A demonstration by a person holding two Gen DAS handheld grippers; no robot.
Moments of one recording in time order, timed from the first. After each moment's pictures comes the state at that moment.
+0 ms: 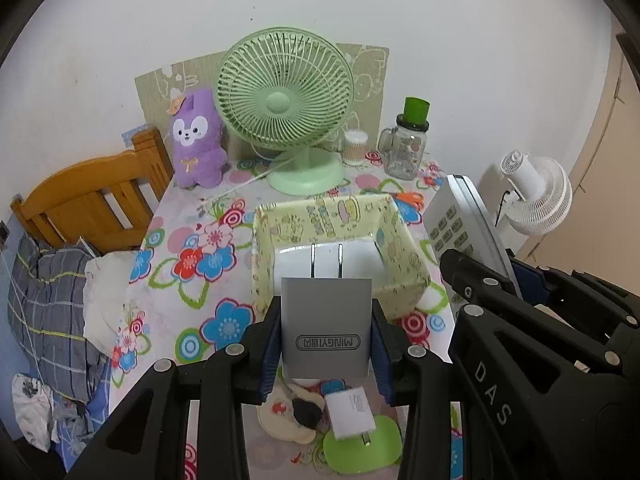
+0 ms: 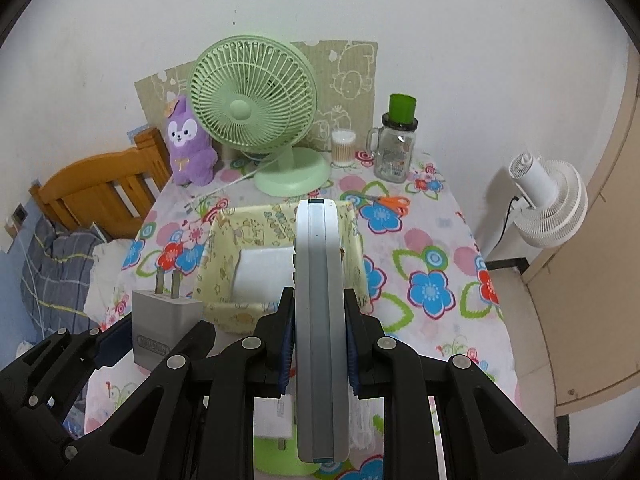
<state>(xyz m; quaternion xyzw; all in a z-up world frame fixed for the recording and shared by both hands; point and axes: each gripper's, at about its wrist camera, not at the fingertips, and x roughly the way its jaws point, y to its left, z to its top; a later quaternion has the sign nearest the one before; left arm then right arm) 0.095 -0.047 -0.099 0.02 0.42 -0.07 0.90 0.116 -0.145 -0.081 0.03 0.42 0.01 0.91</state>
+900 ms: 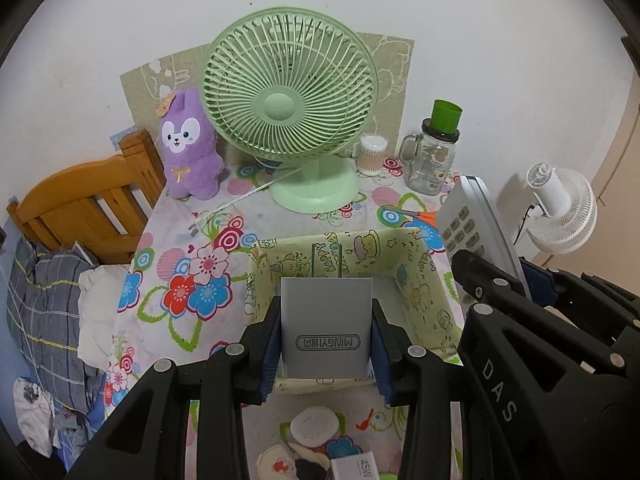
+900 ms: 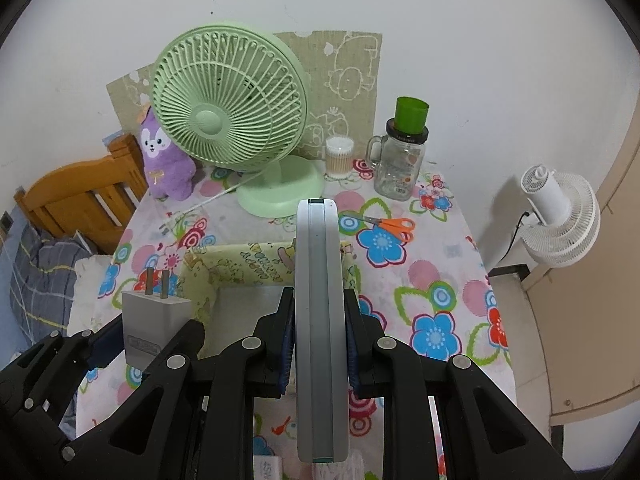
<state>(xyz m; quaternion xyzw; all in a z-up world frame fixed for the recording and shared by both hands) 0.181 -0.057 -0.114 0.02 0.44 -0.05 0.89 0.207 -0.153 -0.099 0.02 0.44 0.01 0.90</state>
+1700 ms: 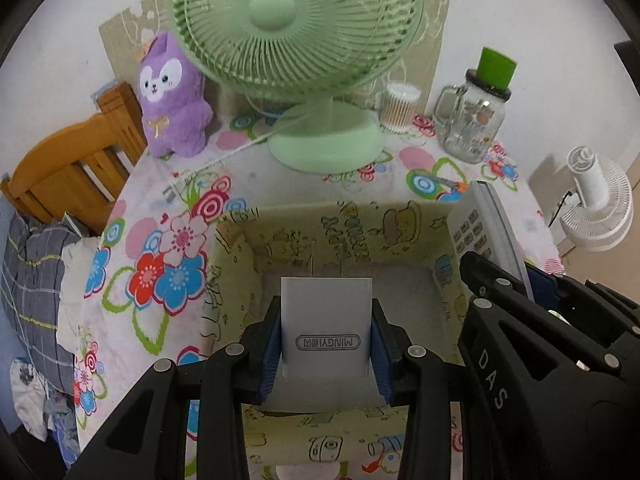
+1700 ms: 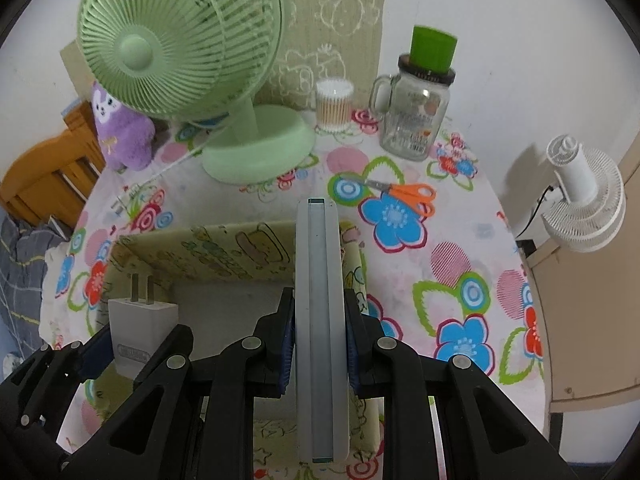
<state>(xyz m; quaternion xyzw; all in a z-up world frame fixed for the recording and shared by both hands) 0.245 -0.065 -0.190 0.01 0.51 -0.02 0.86 0.279 -0.157 -0.186 0.02 0.51 0.00 0.86</state>
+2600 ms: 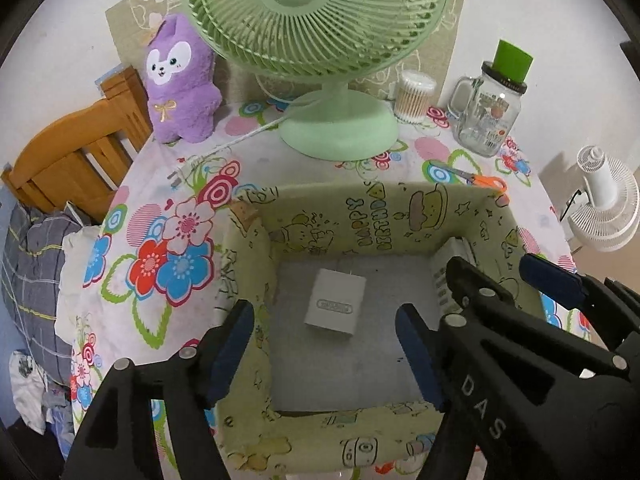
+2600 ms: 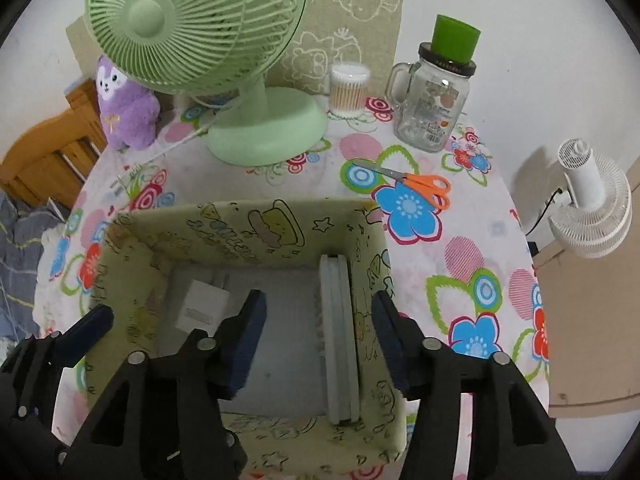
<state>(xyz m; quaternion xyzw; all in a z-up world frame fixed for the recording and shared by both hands) 0.242 -0.053 -0.199 0.00 0.51 -0.01 0.86 0.280 -0.144 -0.194 0.01 0.52 0.01 0.86</state>
